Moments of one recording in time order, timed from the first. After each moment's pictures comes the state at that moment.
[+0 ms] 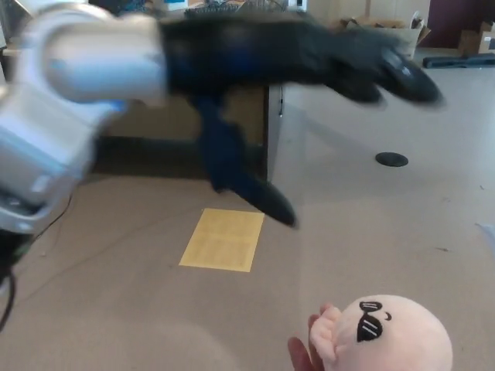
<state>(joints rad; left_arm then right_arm) -1.39 0.69 -0.45 -0.14 -0.16 0.18 -0.89 -0.30 -0.33 0.03 0.95 -0.21 -0.40 -0.15</state>
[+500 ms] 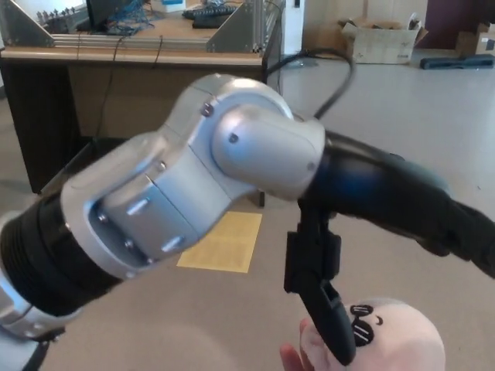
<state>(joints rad) -1.44 0.55 -0.70 -0.24 -0.02 0.31 -1.02 -0.28 -0.34 0.03 0.97 -0.20 -0.41 -0.12</state>
